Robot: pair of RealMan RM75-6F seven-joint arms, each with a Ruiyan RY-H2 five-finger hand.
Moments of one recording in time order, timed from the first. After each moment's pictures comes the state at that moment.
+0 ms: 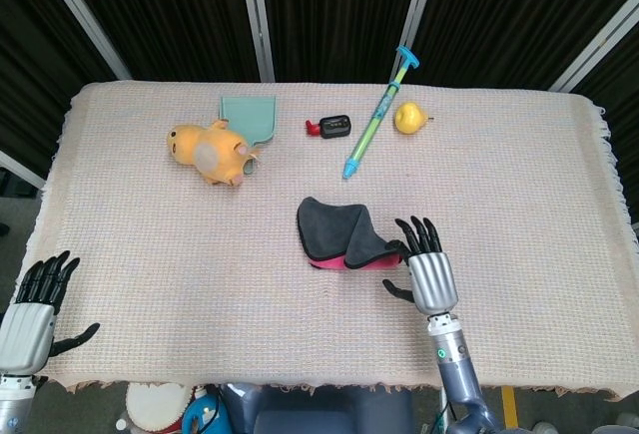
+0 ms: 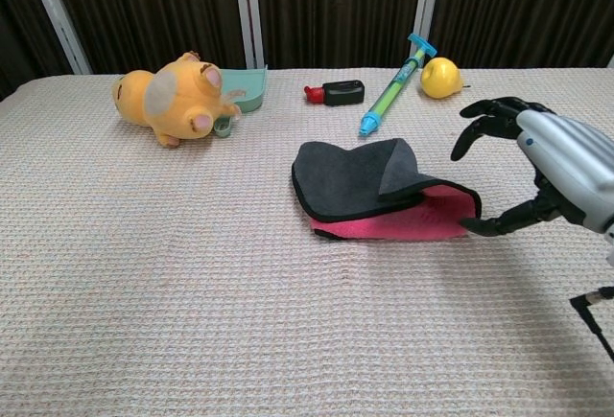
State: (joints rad) left arm -0.02 -1.38 0.02 -1.31 1.64 1.64 -0.11; right arm 0.34 -1.83 0.18 -1.32 -1.53 1.38 -0.20
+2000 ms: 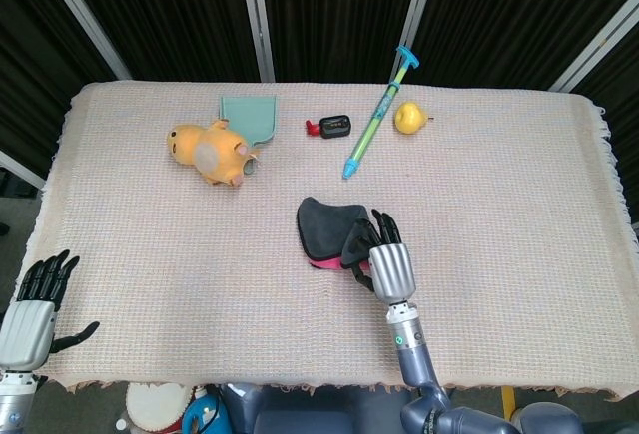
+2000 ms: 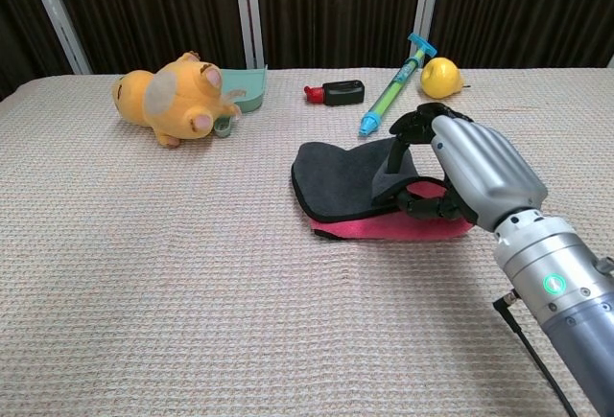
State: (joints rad) left arm -0.02 -1.39 0.02 -1.29 1.61 1.60 -0.12; right arm 0.47 -2.08 0.21 -1.05 -1.51 1.42 -0.13
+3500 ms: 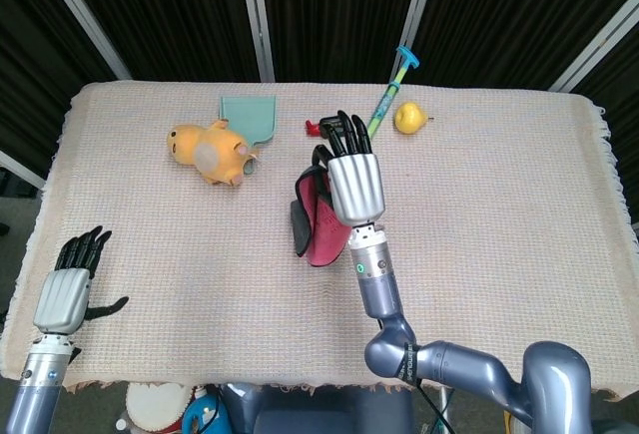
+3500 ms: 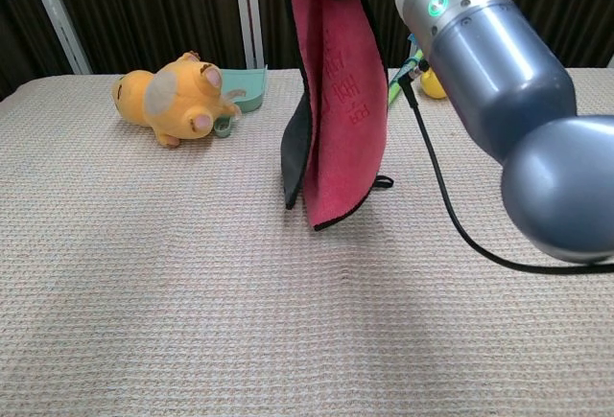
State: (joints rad) left arm -0.15 -1.39 -0.07 -1.47 1.46 1.39 0.03; right arm 0.88 -1.94 0.63 -1.35 -1.29 1.29 -0.61
